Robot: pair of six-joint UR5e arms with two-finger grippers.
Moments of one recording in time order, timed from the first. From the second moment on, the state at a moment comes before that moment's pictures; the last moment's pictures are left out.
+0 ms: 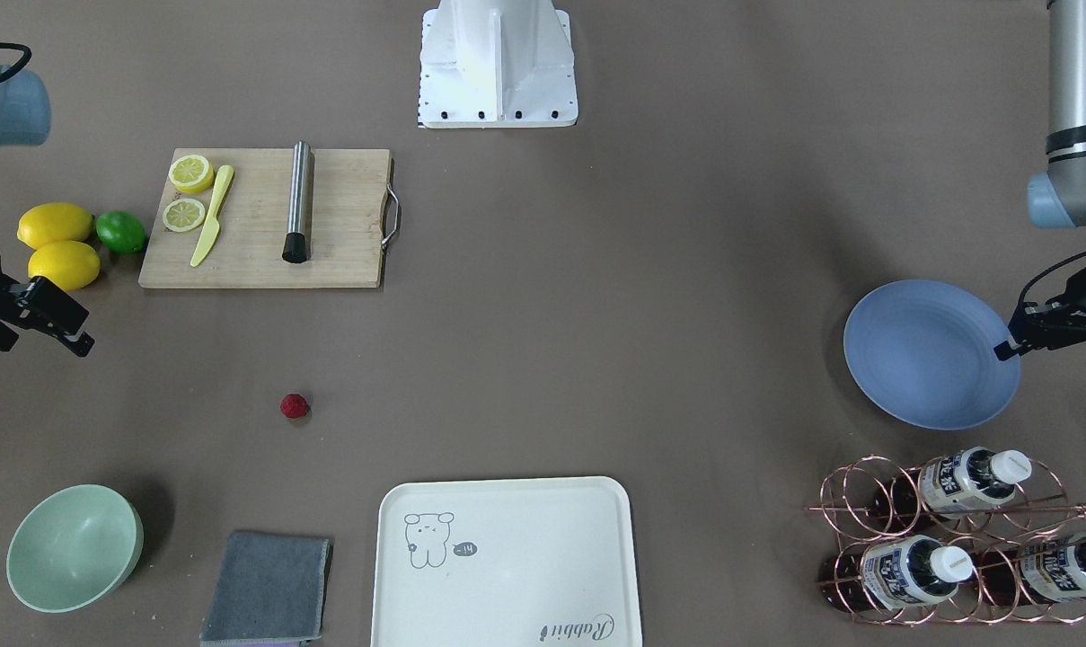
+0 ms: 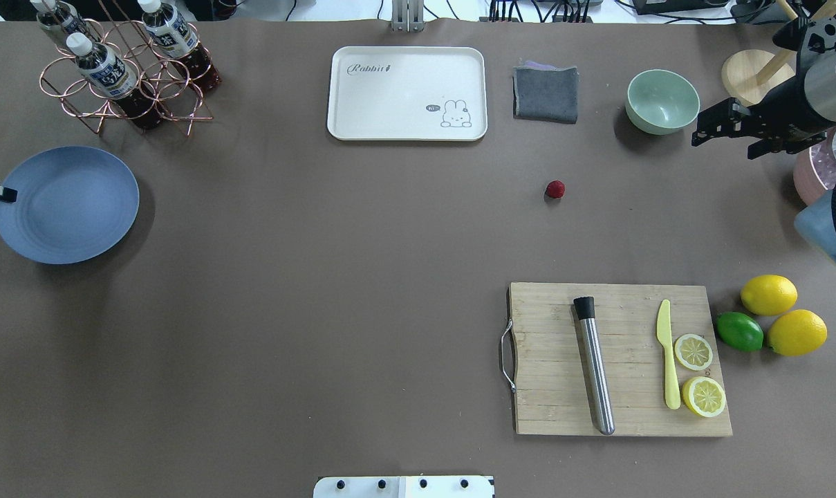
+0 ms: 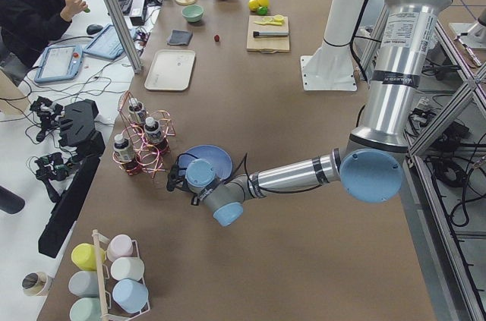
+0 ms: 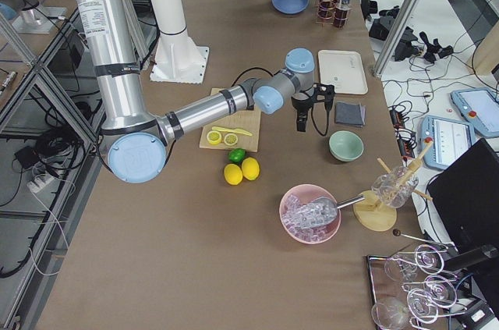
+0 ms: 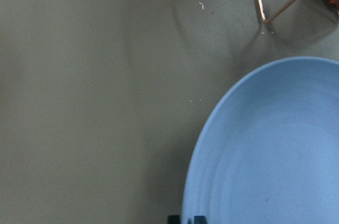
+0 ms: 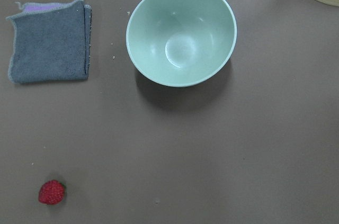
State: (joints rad) left arm -1.24 -1.74 -1.07 -2.70 -2.48 -0.77; right arm 1.11 -1.39 1.78 -1.26 2.19 0.96
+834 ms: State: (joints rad) left arm -1.14 -1.76 -1.36 -2.70 -2.50 -1.33; right arm 1.08 -1.38 1.80 -1.26 2.19 0.97
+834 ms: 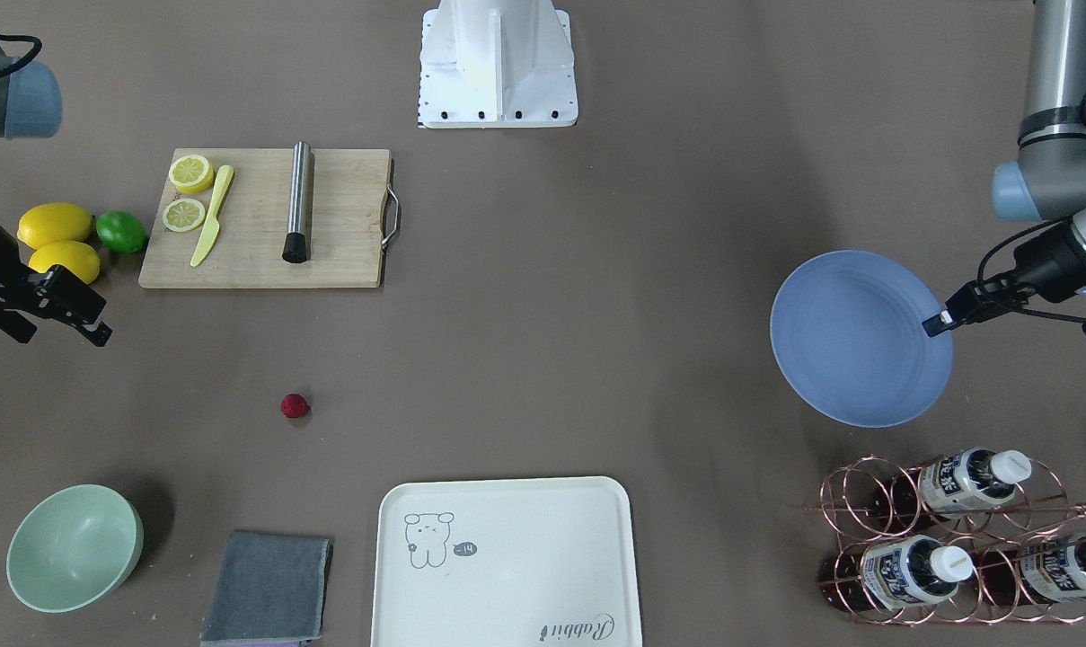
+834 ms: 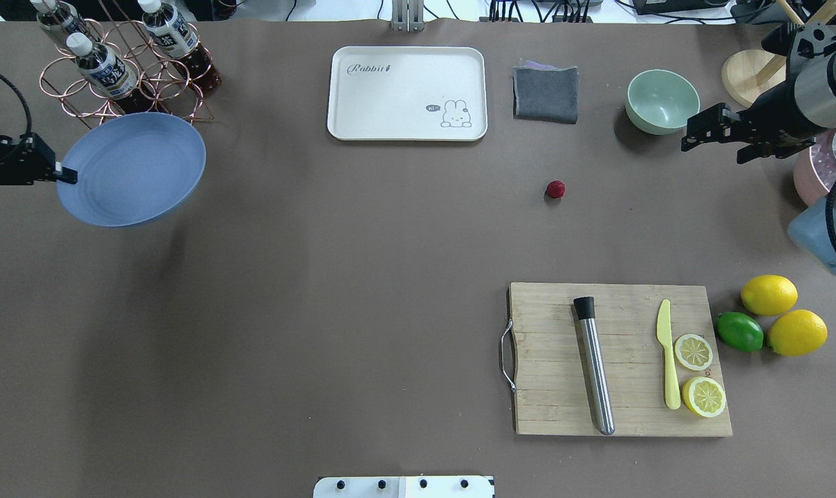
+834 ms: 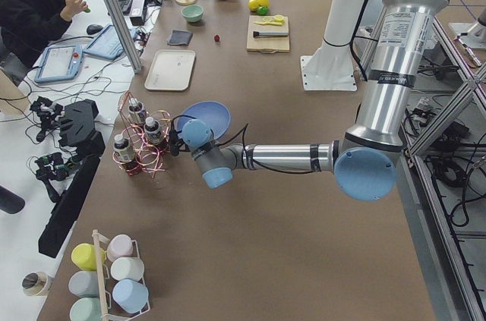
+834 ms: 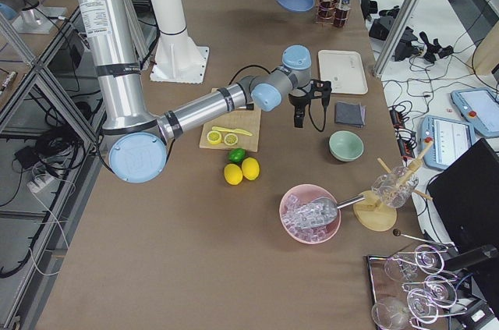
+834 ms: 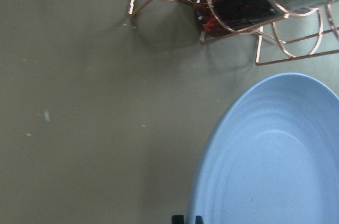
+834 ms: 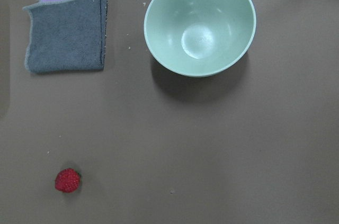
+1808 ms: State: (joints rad) left arm -0.56 -1.87 -1.72 -2.46 -1.81 -1.69; right arm 0.92 -1.22 1.76 -1.26 2.06 1.13
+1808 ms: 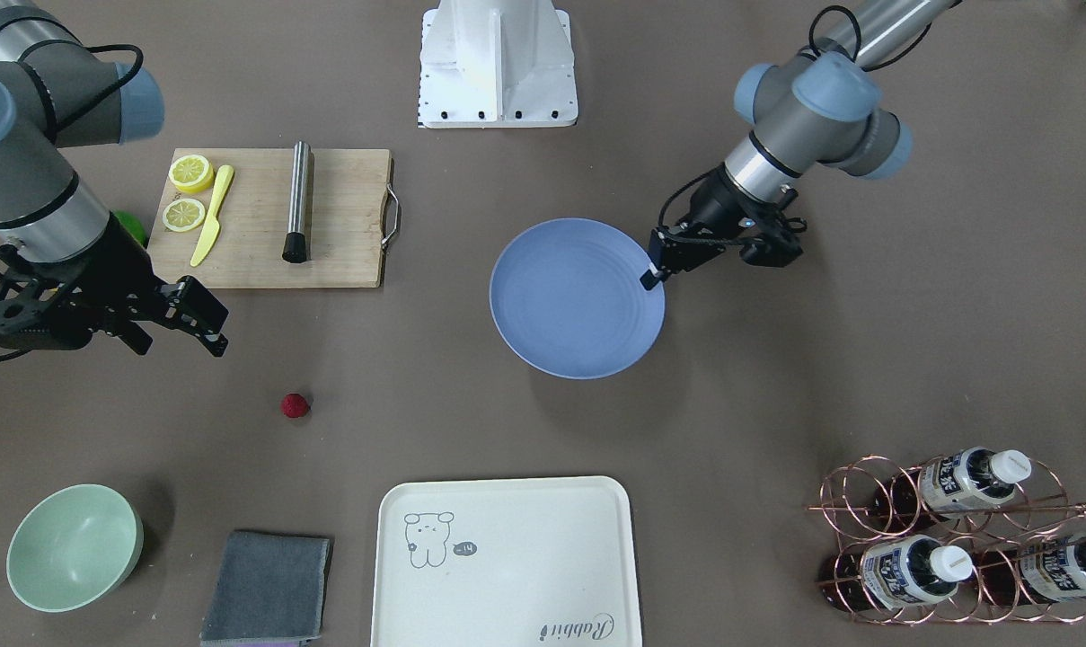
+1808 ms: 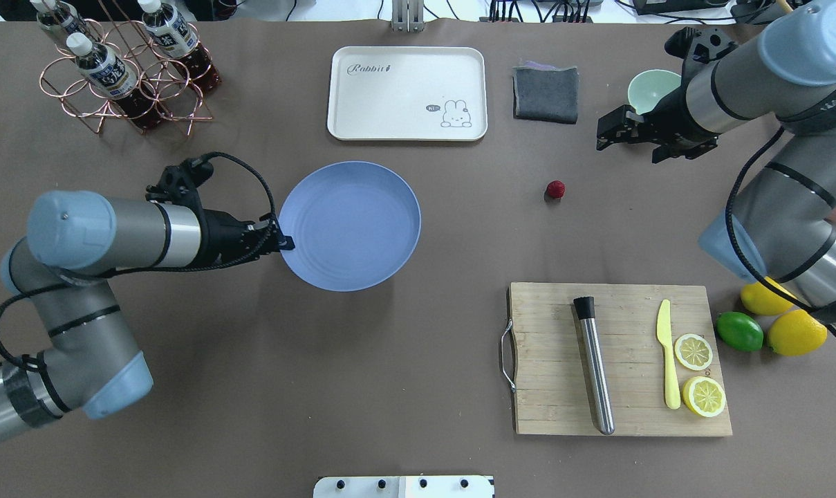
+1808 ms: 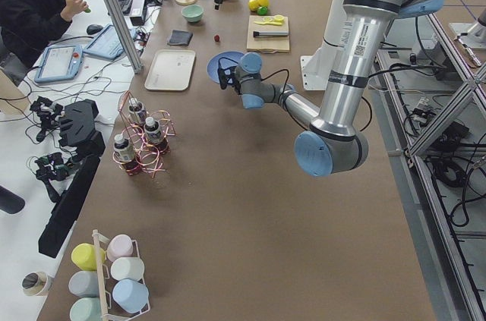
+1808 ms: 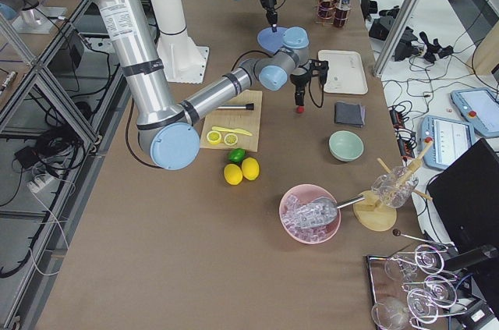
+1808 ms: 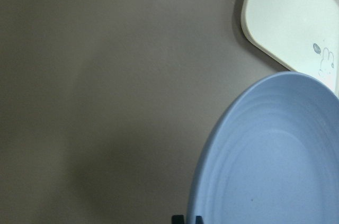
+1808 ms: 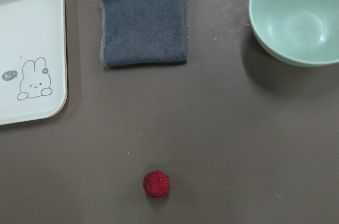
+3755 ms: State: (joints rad) left arm -0.50 -1.99 -1.68 -2.25 -1.66 -1.67; right arm 0.75 -1.14 1.61 -1.23 1.90 1.22
